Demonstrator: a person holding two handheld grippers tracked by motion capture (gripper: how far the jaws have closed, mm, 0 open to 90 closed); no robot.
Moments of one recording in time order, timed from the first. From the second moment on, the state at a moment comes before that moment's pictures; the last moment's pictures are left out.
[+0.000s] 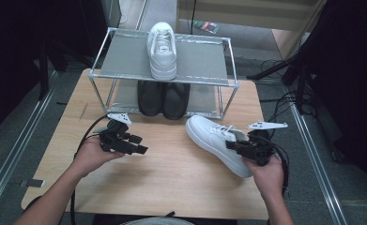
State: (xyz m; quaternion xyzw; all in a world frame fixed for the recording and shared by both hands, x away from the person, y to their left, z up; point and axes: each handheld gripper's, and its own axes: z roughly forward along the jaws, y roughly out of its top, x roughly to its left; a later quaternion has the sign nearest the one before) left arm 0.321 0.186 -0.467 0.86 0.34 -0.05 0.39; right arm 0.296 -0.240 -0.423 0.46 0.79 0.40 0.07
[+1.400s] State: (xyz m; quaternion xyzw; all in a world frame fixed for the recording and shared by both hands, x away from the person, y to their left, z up) left arm 0.302 0.180 -0.465 0.86 0.33 -0.02 0.39; right arm 0.295 -0.131 -0.454 0.36 0.83 0.43 0.00
